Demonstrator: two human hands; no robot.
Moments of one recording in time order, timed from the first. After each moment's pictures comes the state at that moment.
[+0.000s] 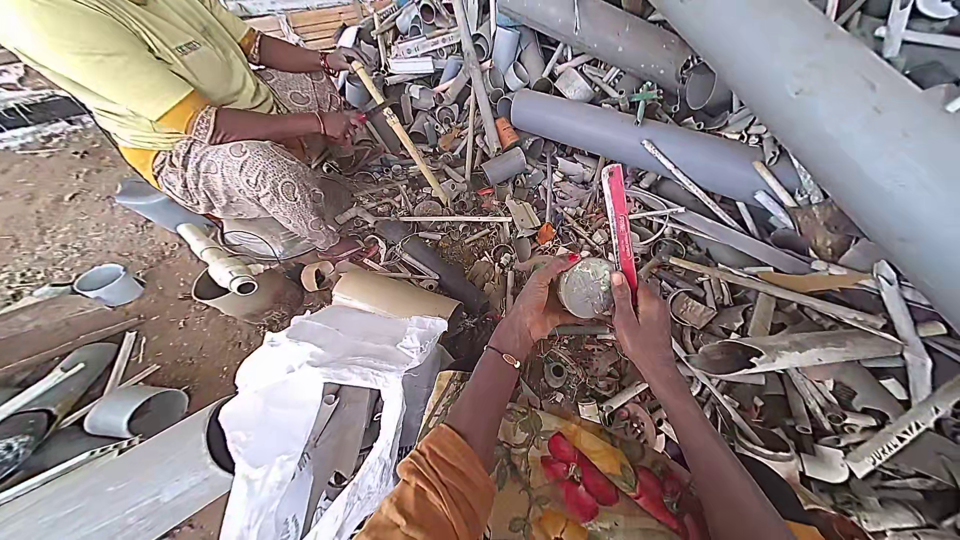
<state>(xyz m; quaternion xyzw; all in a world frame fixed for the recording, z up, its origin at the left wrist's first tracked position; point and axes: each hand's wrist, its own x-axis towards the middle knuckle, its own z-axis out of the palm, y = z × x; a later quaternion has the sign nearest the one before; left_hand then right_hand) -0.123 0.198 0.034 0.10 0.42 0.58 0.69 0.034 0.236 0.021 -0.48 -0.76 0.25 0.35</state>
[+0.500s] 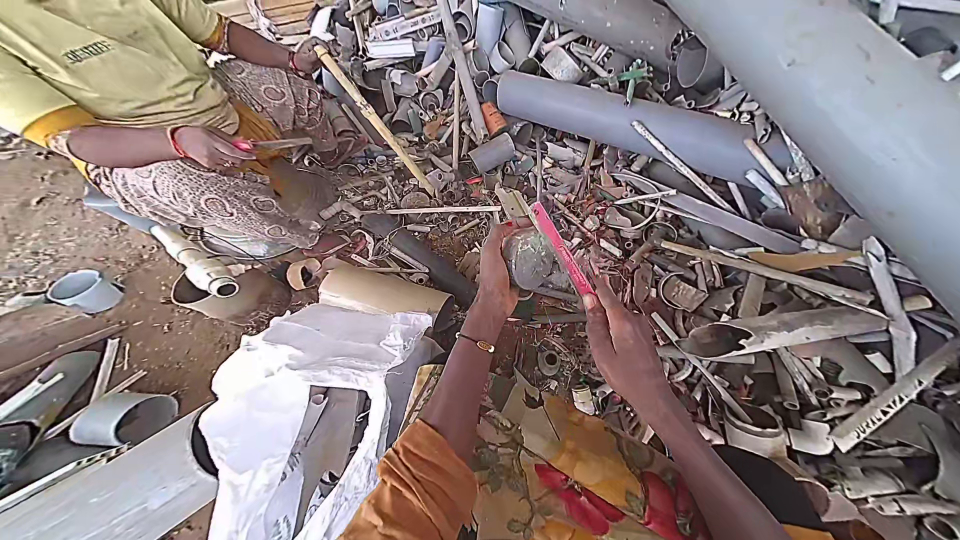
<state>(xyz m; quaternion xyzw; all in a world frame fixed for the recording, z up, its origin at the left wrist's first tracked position) -0.137 0.205 0.037 0.14 0.48 0.72 0.48 0.044 0.194 0.037 -0.44 -0.82 0.23 0.28</state>
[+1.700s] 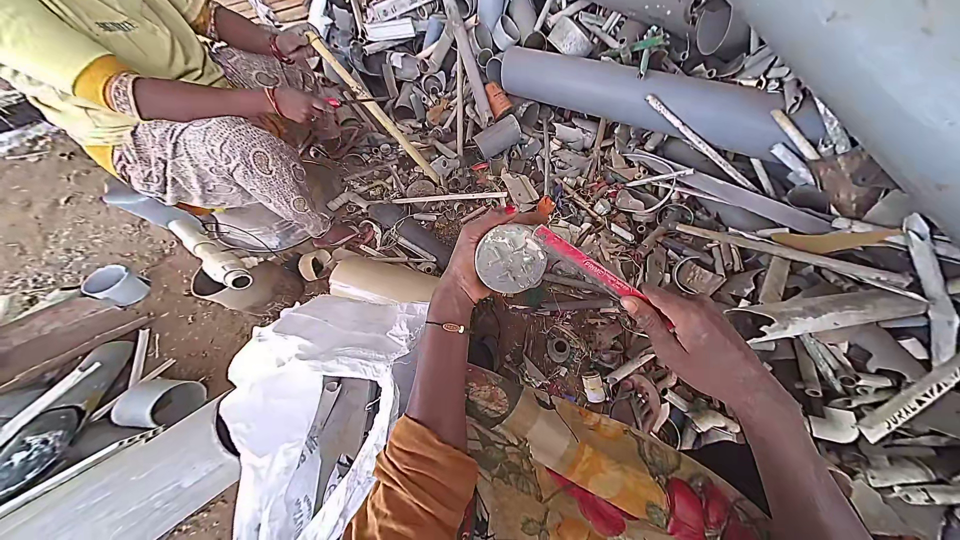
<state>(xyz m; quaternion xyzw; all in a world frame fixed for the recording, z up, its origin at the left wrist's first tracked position) -0.187 0.181 0.037 0.25 0.37 0.62 0.65 0.099 0.225 0.047 -0.34 -0.89 0.18 0.22</state>
